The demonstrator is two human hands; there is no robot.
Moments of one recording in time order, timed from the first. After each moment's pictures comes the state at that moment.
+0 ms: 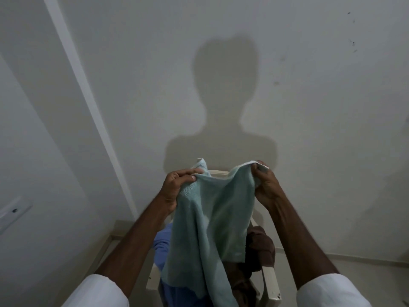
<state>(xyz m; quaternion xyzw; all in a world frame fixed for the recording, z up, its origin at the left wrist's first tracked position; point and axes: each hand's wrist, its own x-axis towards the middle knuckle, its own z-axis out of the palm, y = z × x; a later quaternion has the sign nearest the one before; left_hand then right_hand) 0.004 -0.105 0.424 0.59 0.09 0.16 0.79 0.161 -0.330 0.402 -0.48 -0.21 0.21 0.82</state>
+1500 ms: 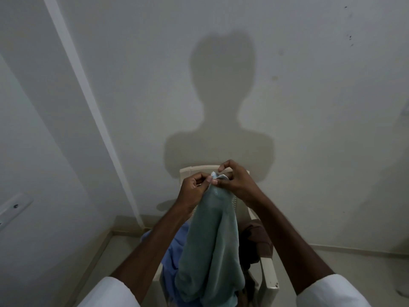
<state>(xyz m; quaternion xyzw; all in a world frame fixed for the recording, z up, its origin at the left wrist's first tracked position) 0.006 -0.153 0.395 0.71 0.08 0.24 0.66 0.093 -0.299 0.421 -0.69 -0.34 0.16 0.62</state>
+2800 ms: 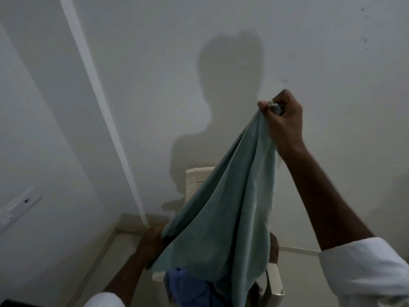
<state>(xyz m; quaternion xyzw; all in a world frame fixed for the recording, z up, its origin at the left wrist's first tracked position) -0.104 -0.028 0.234 0.93 0.25 -0.03 0.27 0.147 -0.311 0.562 -0.63 -0.33 -0.22 0.67</state>
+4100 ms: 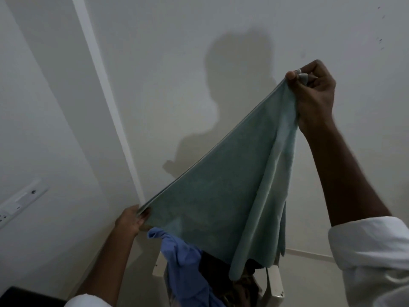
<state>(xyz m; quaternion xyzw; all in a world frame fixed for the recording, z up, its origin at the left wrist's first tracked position) -0.100 0.003 0.305 0.35 0.46 0.26 0.77 0.171 -0.327 0.609 -0.55 -0.36 -0.17 0.74</state>
